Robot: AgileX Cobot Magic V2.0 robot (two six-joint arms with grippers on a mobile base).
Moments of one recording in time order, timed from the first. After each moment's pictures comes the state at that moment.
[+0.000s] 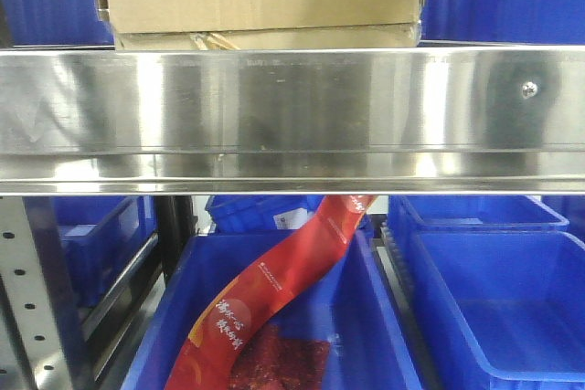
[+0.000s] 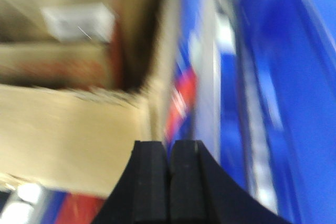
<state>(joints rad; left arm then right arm) -0.46 1.49 -1.76 0.30 0.82 -0.41 0.30 1.43 -1.61 -0.25 0.75 0.33</state>
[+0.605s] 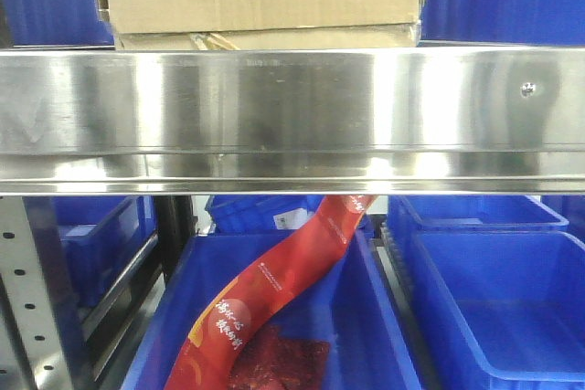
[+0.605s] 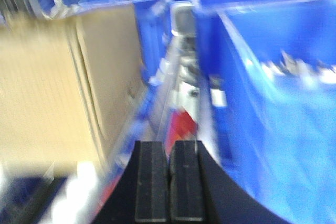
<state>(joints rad) -0.30 0.98 -0.90 0.30 0.25 -0.50 0.07 0.73 -0.67 -0.34 0.22 0.49</state>
